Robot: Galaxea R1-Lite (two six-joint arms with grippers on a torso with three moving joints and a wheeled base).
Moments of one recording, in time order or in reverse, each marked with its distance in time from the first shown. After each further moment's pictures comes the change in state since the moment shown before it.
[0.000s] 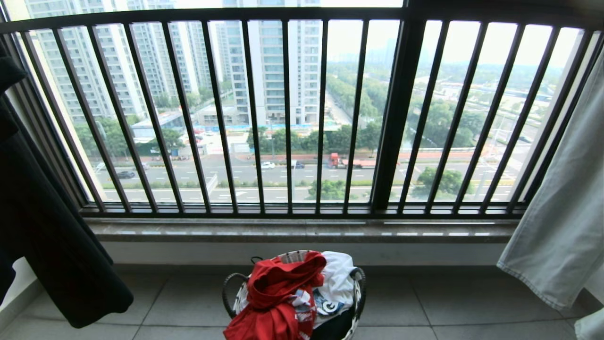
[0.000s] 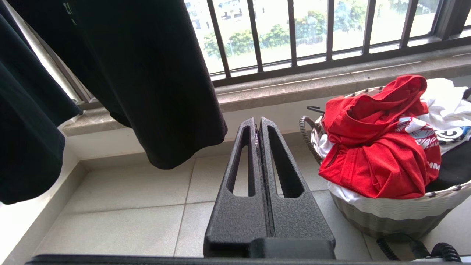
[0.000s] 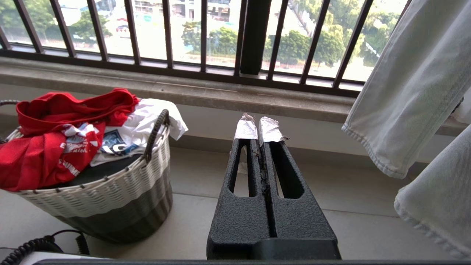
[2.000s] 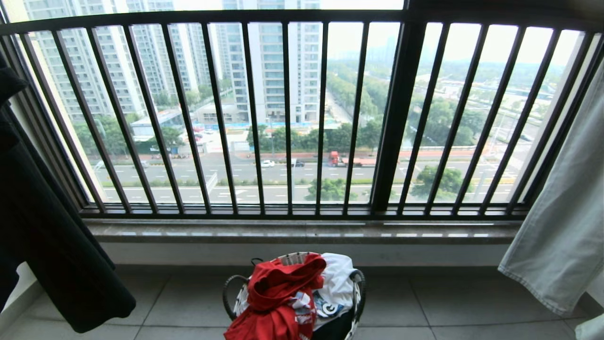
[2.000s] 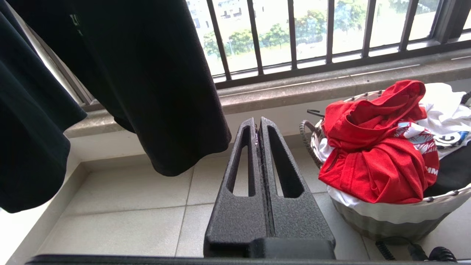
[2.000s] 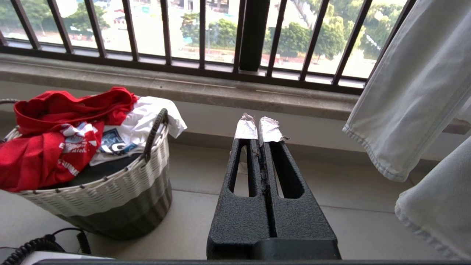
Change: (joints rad) left arm 0.000 0.000 -0.001 -0.002 0.001 0.000; right arm 0.001 0.000 -0.002 0.003 -0.006 -0.003
